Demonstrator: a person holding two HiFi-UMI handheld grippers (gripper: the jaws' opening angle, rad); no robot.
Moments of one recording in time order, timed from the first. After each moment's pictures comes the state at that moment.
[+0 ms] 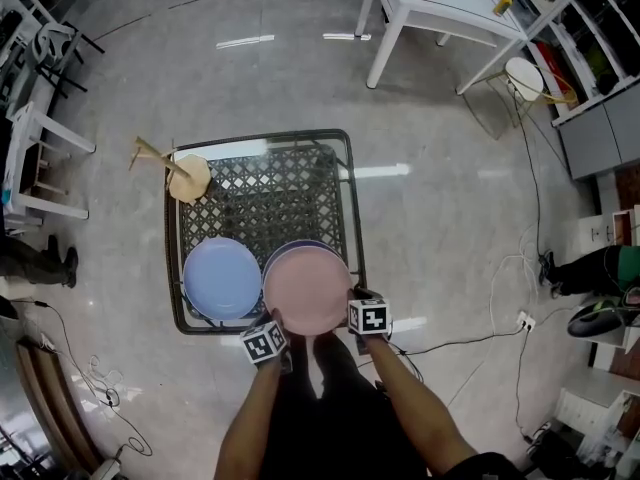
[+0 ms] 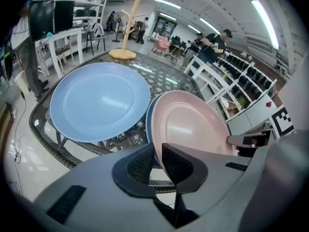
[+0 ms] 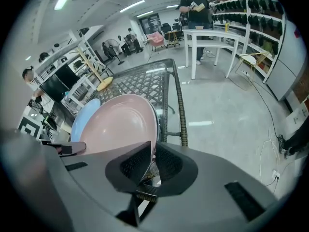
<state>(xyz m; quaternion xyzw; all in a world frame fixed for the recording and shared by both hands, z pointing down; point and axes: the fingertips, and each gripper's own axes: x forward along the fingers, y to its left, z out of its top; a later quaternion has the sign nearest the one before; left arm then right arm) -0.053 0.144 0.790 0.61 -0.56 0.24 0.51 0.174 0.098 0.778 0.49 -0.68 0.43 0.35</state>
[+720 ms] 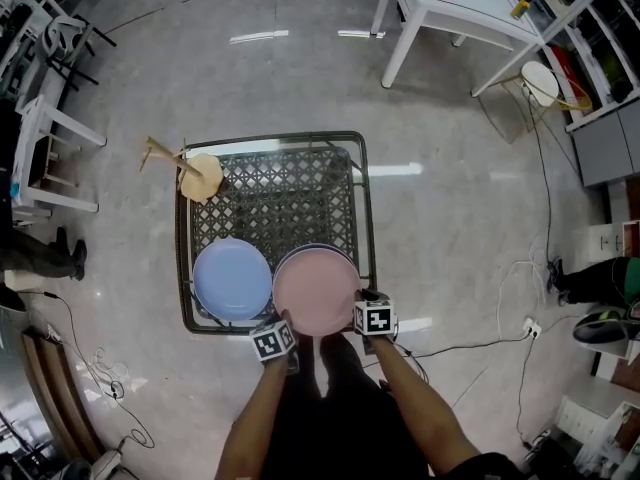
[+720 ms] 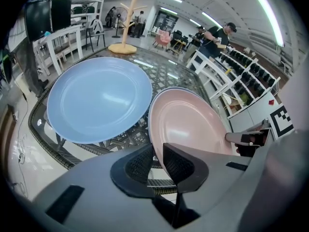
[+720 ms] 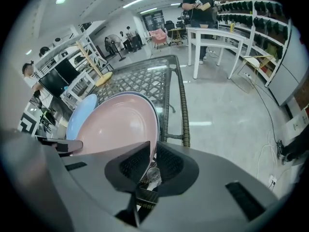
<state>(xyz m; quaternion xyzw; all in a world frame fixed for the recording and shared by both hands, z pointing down) -0.055 0.141 0.802 0.60 -0.55 0.27 0.52 0.170 0.088 0.796 0.48 -0.67 0.42 0.37</state>
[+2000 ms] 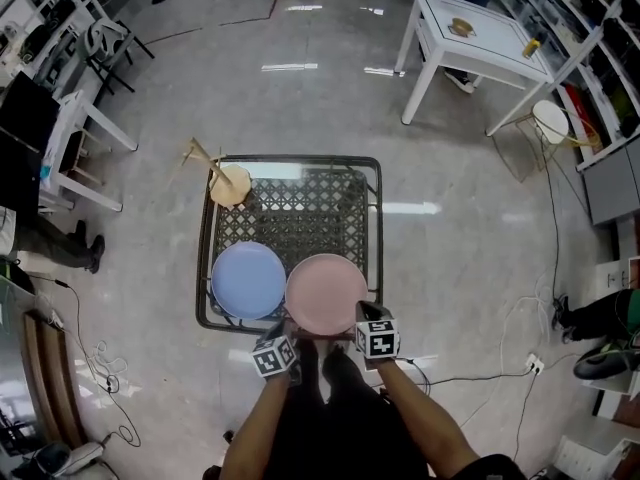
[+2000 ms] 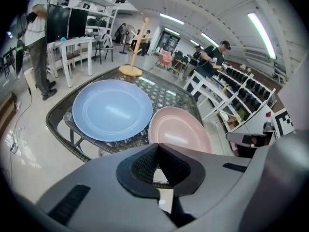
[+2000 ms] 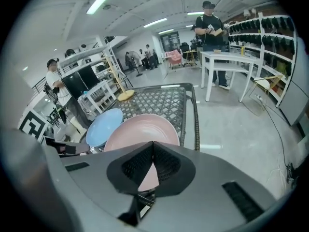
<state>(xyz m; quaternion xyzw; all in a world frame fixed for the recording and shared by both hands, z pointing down) -0.061 0.162 0.738 0.61 -0.60 0.18 0.48 0.143 0.090 0.711 0.46 -0.77 0.33 0.31</state>
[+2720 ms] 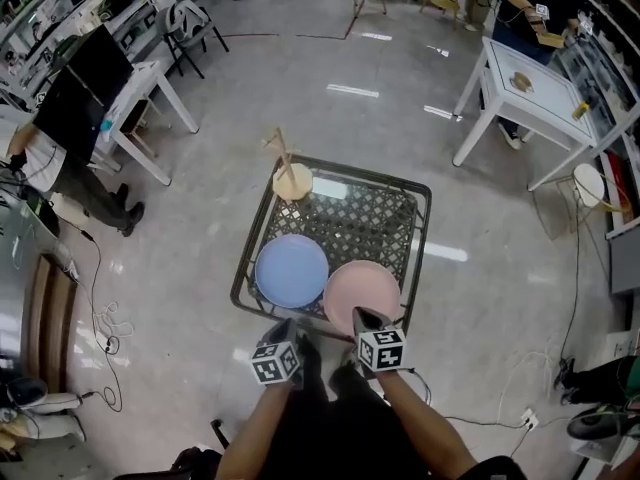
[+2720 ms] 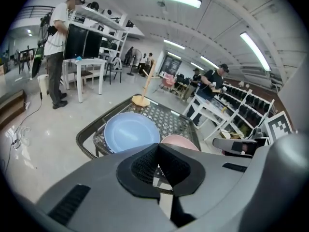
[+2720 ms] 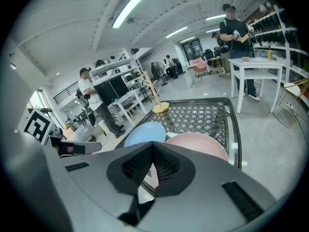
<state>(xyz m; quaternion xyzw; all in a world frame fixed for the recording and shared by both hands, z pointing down) -0.127 0.200 0.636 0.61 -0.67 0.10 0.41 0.027 0.120 0.628 0.34 -0.86 0.30 0.23</state>
